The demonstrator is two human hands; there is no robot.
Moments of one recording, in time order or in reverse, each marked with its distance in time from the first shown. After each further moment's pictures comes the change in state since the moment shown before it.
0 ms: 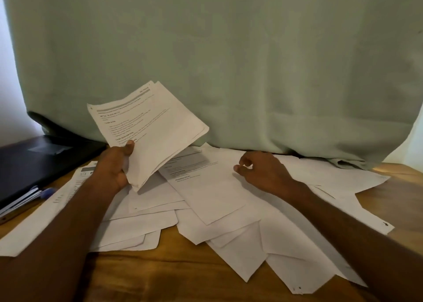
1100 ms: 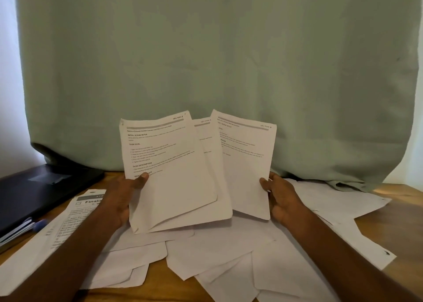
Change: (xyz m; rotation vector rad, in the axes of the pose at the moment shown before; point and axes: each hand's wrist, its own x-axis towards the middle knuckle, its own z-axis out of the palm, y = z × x) left_hand -0.016 -0.017 0.021 0.163 -0.095 0.138; right_hand 0.017 0.042 0.004 1.511 0.134 0.470
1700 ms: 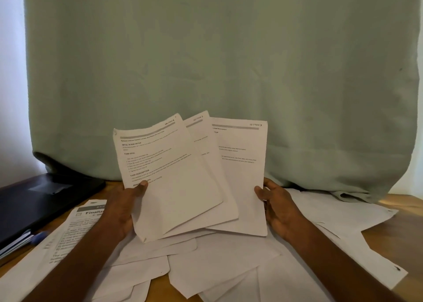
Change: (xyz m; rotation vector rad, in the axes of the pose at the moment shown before) left_hand 0.004 -0.004 0.003 -0.065 0.074 0.035; right_hand 0.000 0.006 0.009 -0.027 -0.143 -0.077
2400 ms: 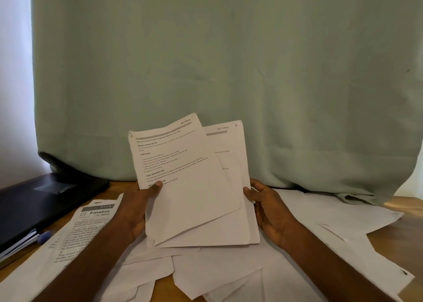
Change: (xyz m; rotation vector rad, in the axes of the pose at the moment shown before) left_hand -0.009 -0.002 0.011 -0.004 -0.130 -0.014; right_hand -0.019 0.003 0.029 0.034 -0.188 0.010
